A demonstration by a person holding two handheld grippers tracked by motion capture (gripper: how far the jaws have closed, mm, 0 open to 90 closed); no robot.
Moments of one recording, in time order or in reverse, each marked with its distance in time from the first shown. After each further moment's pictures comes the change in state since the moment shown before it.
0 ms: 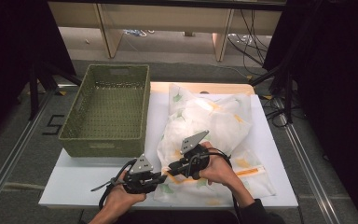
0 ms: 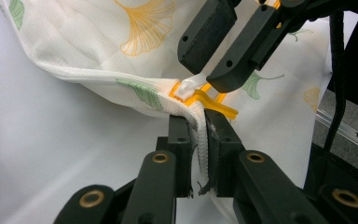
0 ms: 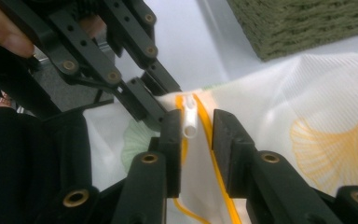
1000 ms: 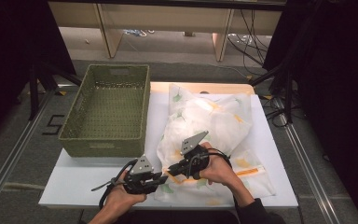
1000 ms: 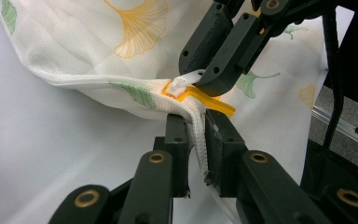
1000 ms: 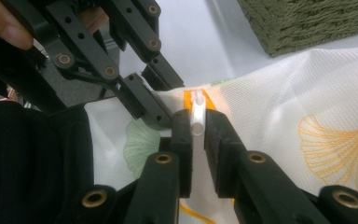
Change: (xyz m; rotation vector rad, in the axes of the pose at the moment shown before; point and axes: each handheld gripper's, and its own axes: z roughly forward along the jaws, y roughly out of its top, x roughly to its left) left arm 0.000 0.001 -0.001 0.006 -0.008 0.050; right arm -0.004 -0.002 0.004 -0.002 0.037 -0.036
